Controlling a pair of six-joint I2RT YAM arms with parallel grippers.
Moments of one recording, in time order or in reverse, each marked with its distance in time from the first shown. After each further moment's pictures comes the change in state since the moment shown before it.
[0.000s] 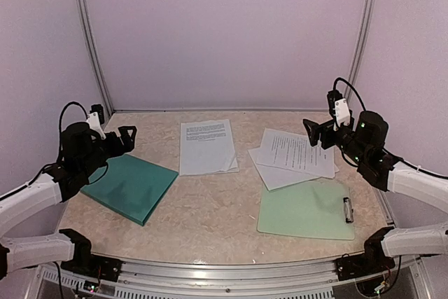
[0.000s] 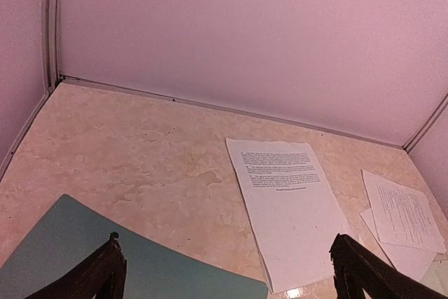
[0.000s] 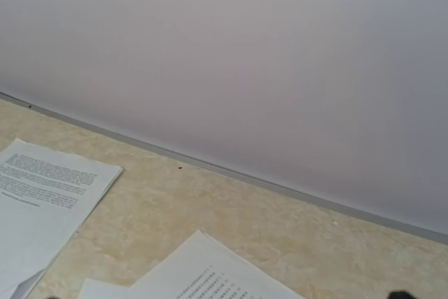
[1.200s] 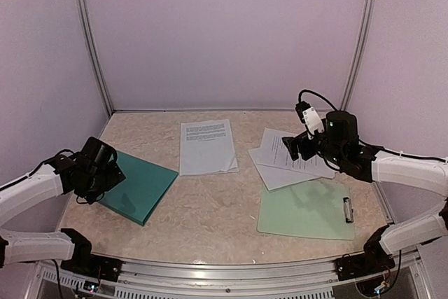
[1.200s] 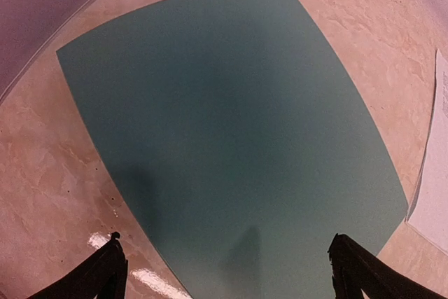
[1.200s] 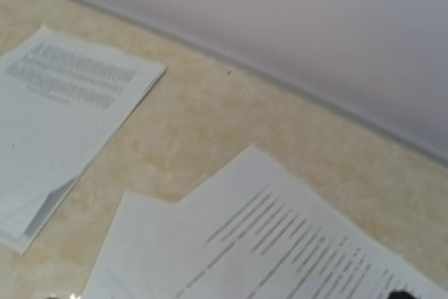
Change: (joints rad) left arm -0.079 0.042 0.099 -0.863 -0.299 -0.658; right arm 0.164 0.185 0.126 -0.204 0.125 -0.013
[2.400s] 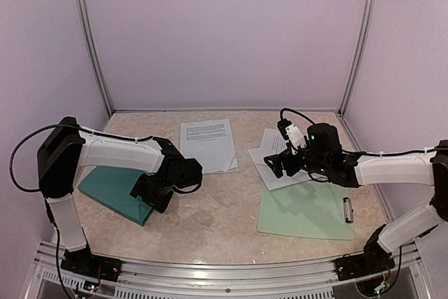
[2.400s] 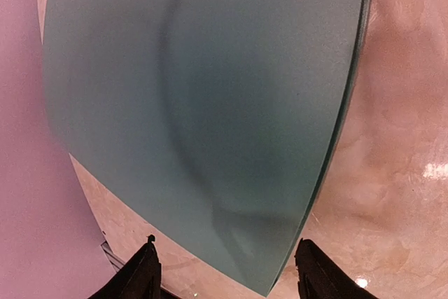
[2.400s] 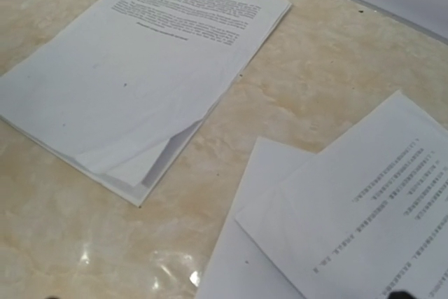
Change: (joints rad) left arm -0.515 0.912 0.607 -0.573 -0.061 0.267; right arm 0.085 0.152 -0.032 0.059 -0.156 0.126
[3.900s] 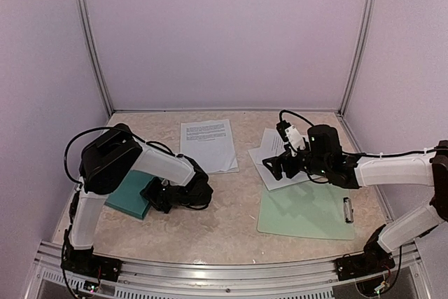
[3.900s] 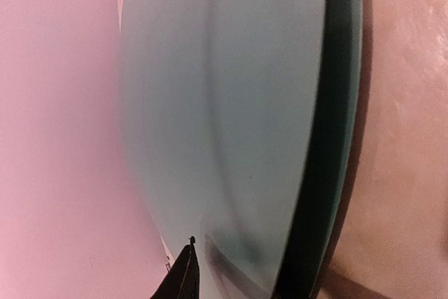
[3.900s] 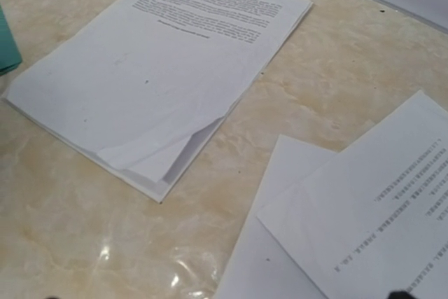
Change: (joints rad) left arm -0.008 0.360 0.126 -0.123 -0.327 -0.150; right arm 0.002 0.000 -0.015 0.018 -0.045 0.008
